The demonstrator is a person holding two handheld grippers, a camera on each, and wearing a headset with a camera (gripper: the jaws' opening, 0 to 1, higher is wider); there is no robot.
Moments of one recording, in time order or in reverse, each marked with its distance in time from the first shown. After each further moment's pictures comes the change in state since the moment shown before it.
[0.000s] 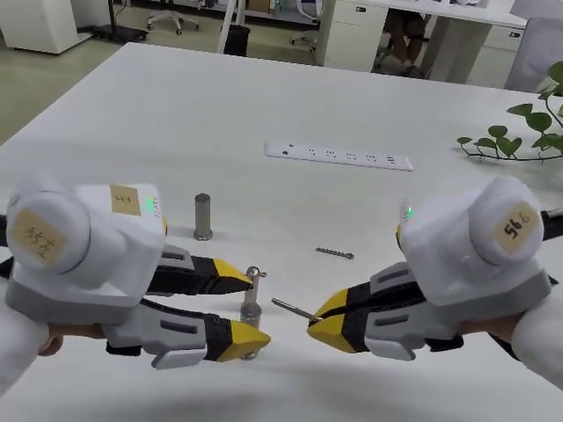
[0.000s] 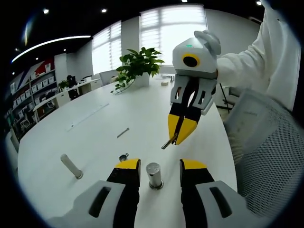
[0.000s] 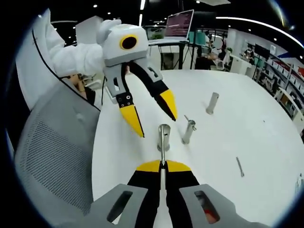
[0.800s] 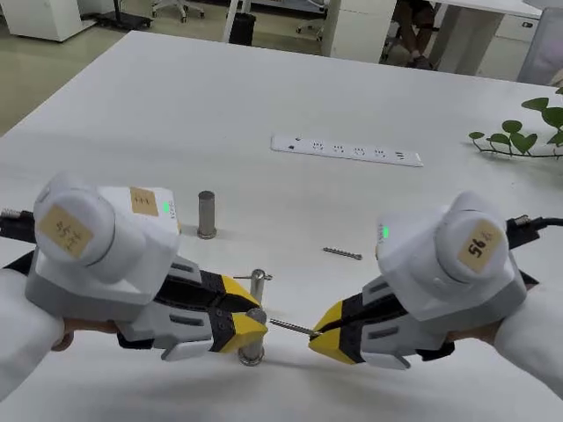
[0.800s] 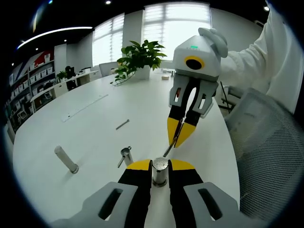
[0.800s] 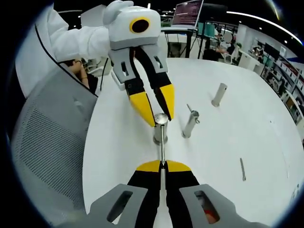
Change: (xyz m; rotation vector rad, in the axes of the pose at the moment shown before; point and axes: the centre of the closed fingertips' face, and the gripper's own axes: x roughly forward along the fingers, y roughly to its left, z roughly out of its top) left arm 0.009 0.009 -0.011 -0.053 0.046 -0.038; right arm 0.019 -0.009 -0.014 -0.063 0.100 0.037
